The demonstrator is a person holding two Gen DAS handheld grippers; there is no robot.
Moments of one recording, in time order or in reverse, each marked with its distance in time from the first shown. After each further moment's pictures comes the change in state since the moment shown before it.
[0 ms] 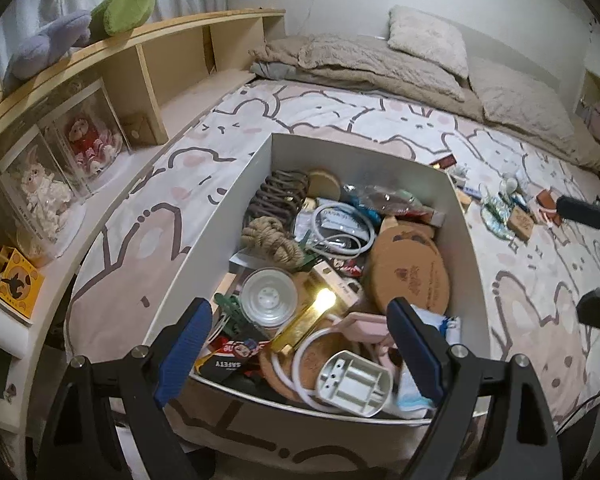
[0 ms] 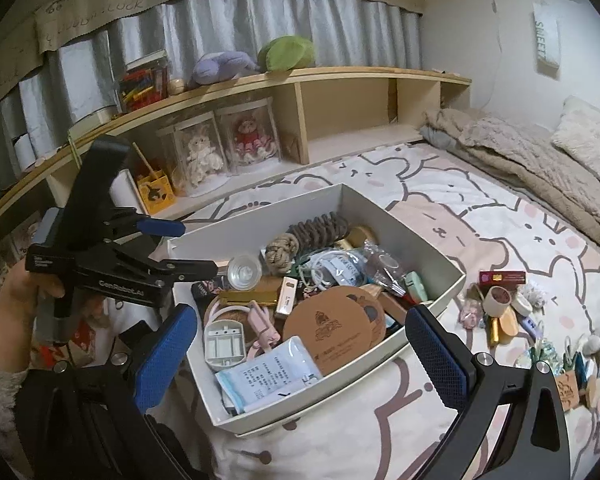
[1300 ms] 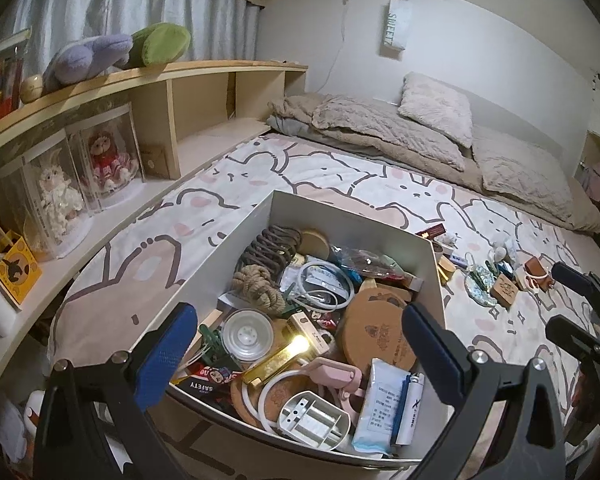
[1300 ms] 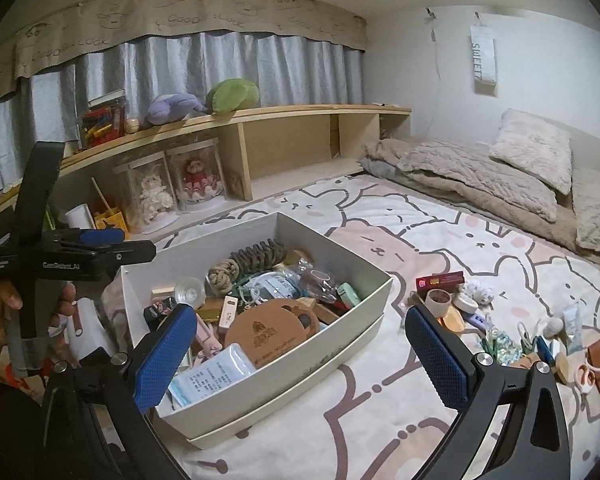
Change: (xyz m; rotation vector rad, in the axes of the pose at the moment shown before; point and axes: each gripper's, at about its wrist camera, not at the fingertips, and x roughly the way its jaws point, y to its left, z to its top) left arm -0.030 -0.012 -0.004 -0.122 -0.221 -0.014; right arm -0.034 -0.027 -0.032 0.062 -0.167 -0.177
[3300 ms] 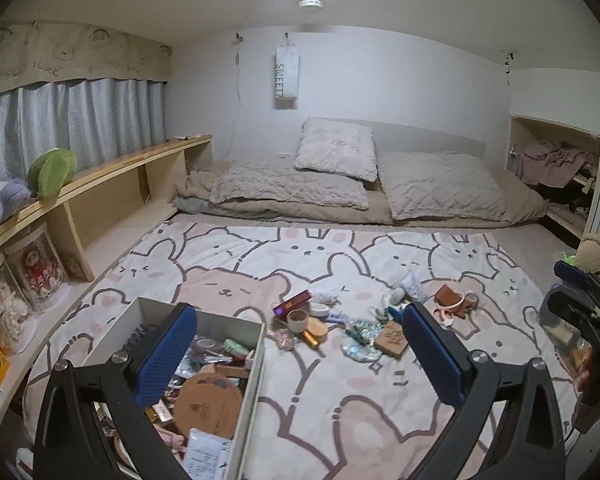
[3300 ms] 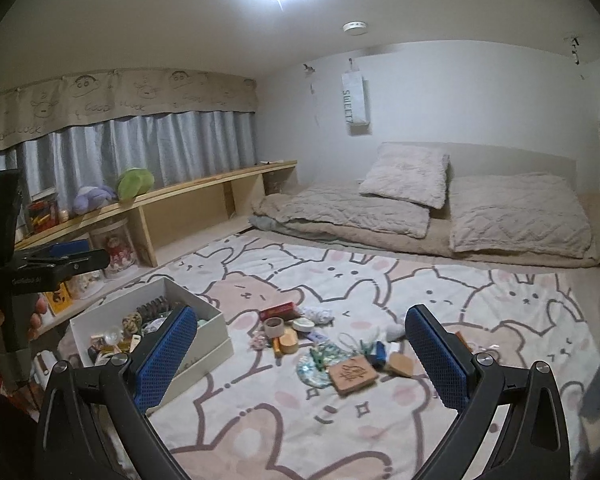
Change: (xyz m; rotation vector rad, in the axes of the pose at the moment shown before) left arm -0.070 -0.212 0.054 0.184 -0.189 -0.162; right arm -0.196 -0.157 -0.002 0.145 -0.181 -0.269
